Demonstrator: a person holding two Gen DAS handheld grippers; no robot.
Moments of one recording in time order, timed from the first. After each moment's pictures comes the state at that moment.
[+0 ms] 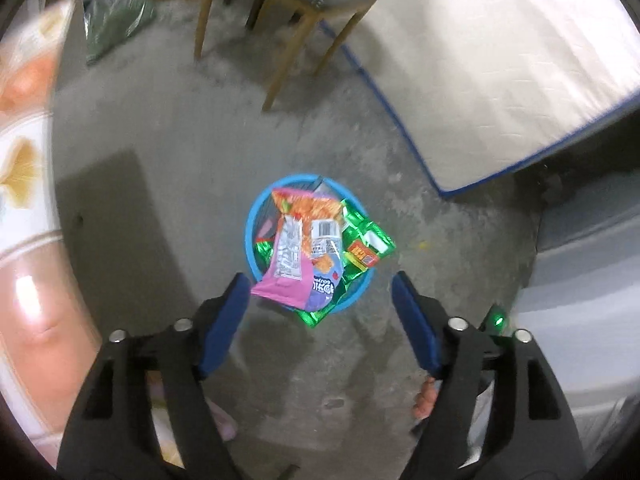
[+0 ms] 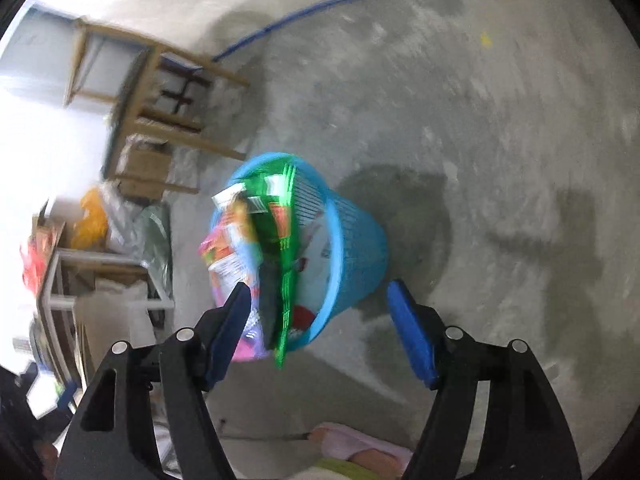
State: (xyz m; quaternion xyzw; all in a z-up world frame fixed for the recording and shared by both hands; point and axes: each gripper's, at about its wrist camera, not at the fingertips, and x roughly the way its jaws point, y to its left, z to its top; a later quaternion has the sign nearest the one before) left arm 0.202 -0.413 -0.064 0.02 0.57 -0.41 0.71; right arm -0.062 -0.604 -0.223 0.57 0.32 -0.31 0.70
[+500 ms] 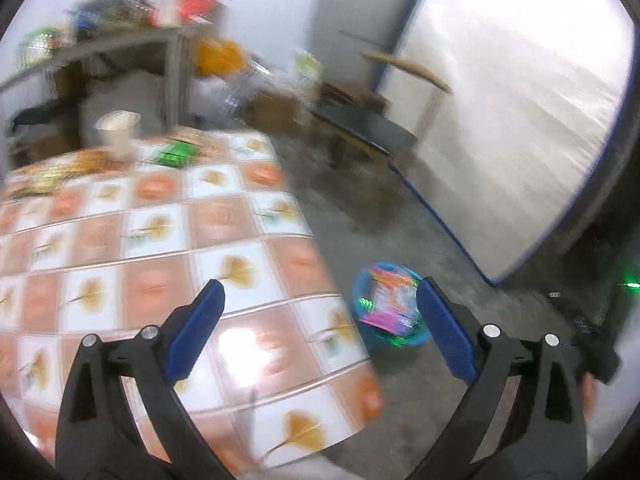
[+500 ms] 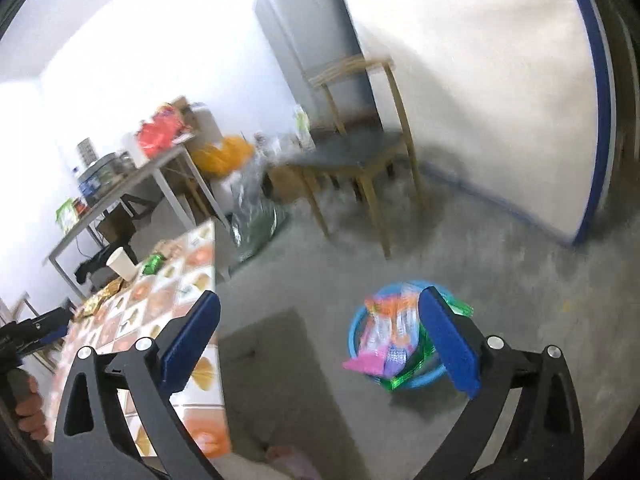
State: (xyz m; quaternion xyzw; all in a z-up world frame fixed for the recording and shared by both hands) left arm 0.081 -0.173 0.072 -0.02 0.36 -0.26 0.89; right arm -0.046 -0.411 0.054 0.20 0.22 -0.19 0.94
